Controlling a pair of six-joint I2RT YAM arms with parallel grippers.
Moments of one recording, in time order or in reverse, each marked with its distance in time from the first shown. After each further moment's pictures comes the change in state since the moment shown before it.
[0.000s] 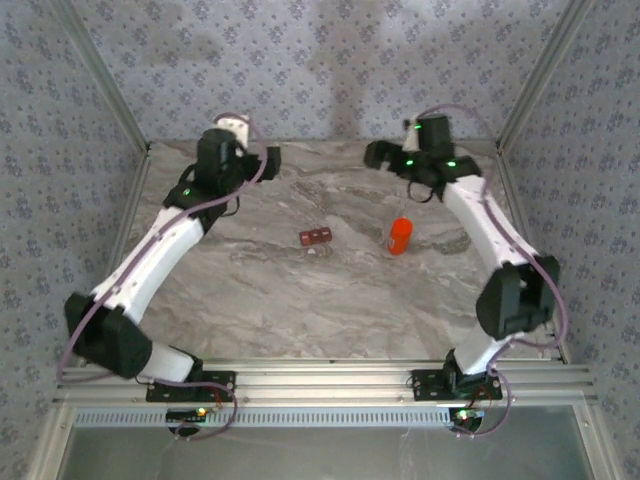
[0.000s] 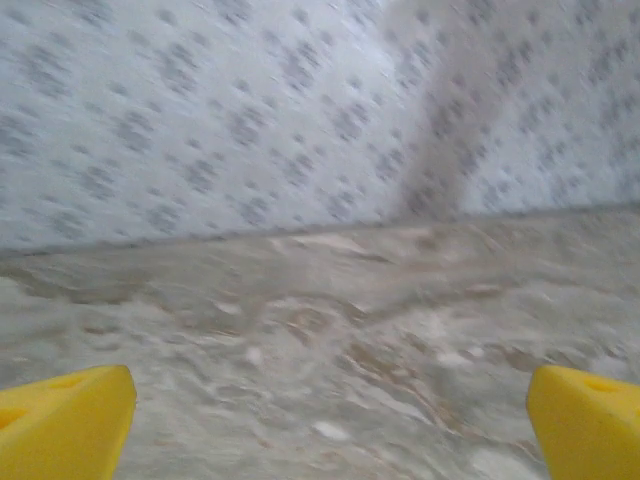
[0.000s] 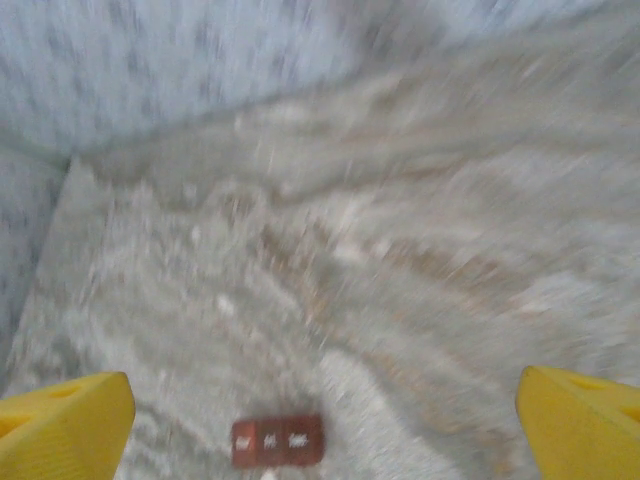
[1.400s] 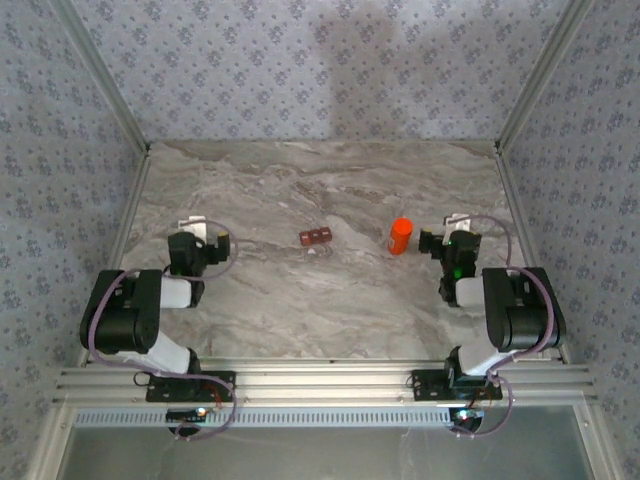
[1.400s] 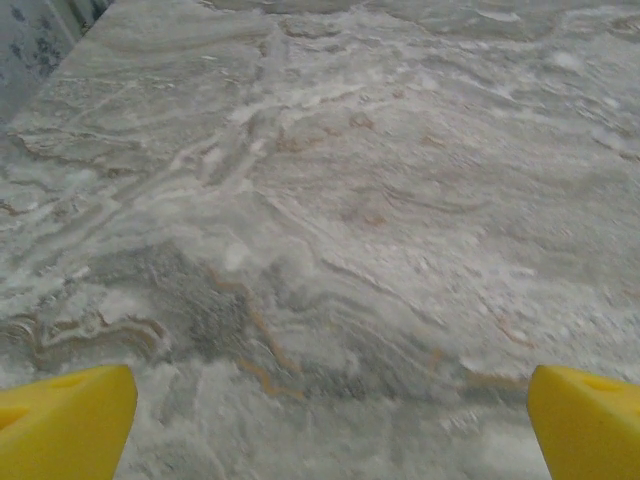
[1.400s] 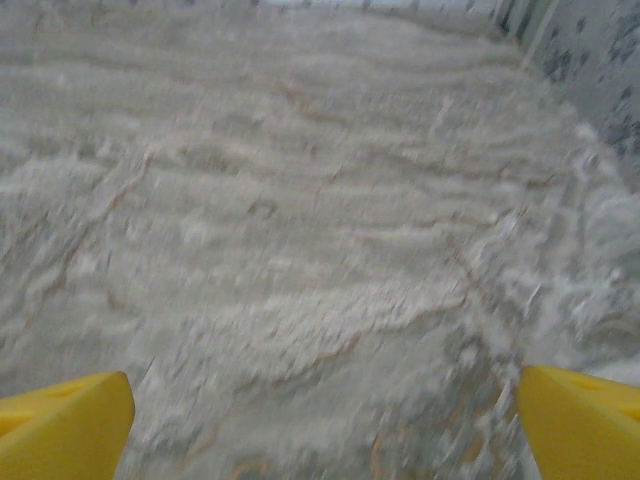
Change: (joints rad) left arm 0.415 0.163 -0.933 0.982 0.148 0.165; right arm -0.222 -0.060 -1.200 1.349 0.356 -0.445
